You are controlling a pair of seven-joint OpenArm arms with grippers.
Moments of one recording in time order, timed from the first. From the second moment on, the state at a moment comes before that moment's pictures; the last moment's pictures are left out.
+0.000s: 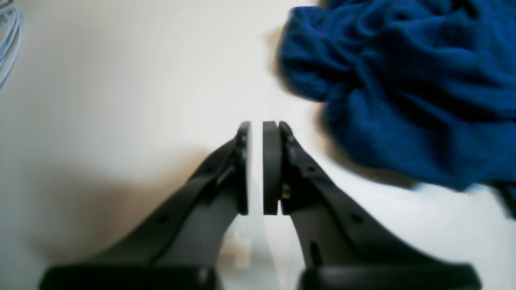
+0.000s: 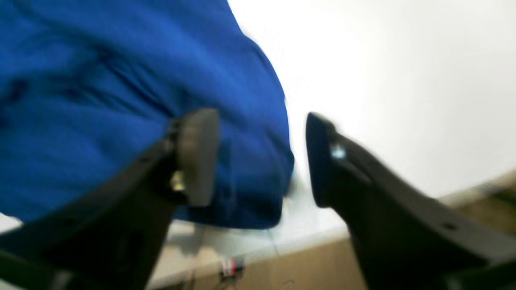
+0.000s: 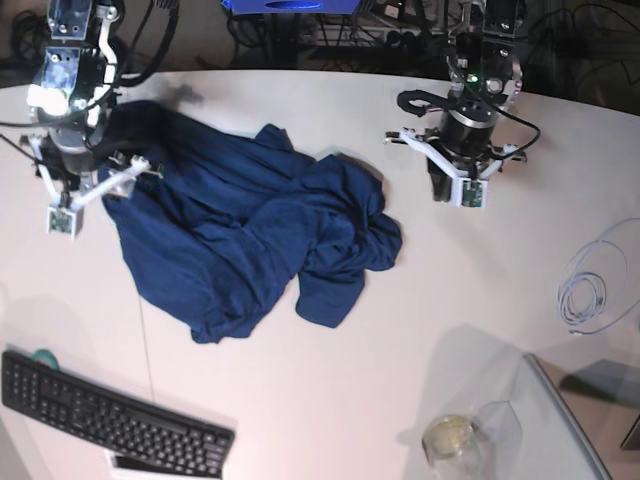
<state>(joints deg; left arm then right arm) 24.5 -7.1 -3.1 97.5 0.0 -1.7 21.9 -19.5 -1.6 9.4 111.1 -2.3 -4.5 -53.3</state>
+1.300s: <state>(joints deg) 33.3 -7.3 -28.7 97.5 -23.7 -7.8 22.6 1.3 4.3 -10.9 90.2 -1.5 -3.9 -49.9</state>
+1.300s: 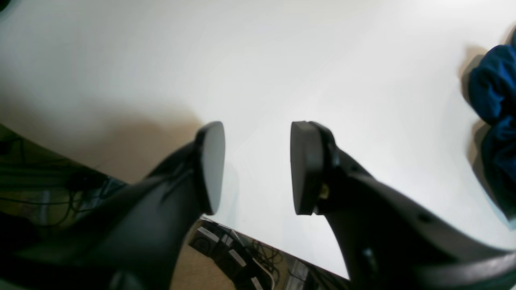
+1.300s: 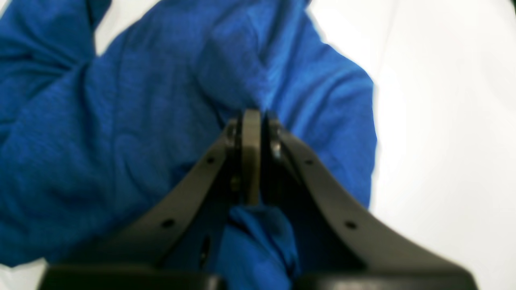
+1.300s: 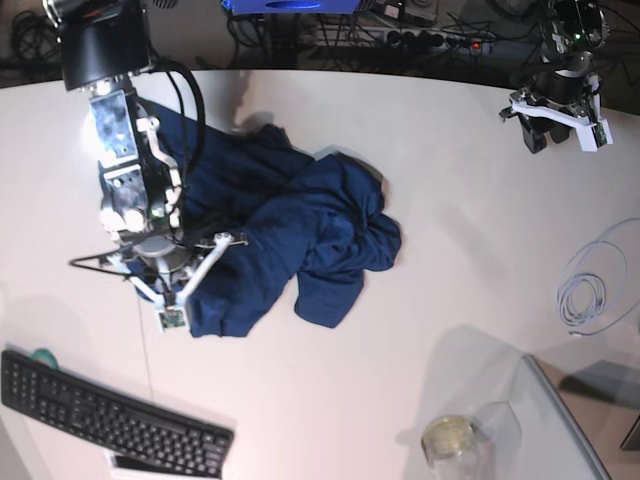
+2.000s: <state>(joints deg) 31.4 -6.9 -9.8 97.7 -5.1 -8.3 22.4 4.8 8.2 6.6 86.3 -2.0 -4.1 -49.5</state>
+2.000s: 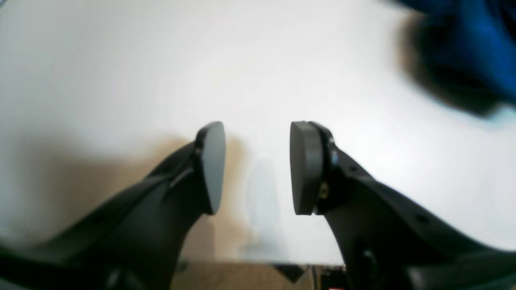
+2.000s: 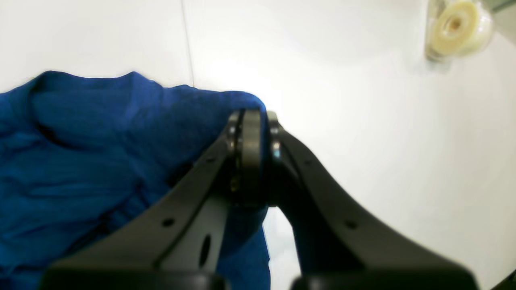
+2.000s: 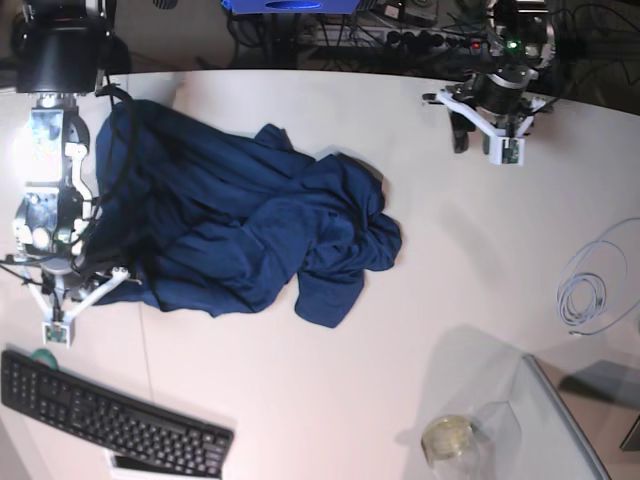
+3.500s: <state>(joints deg) 26.5 -5.6 -5.4 102.7 -3.1 -8.0 22.7 -6.4 4.0 -9.2 98.3 -2.0 1.7 -49.0</state>
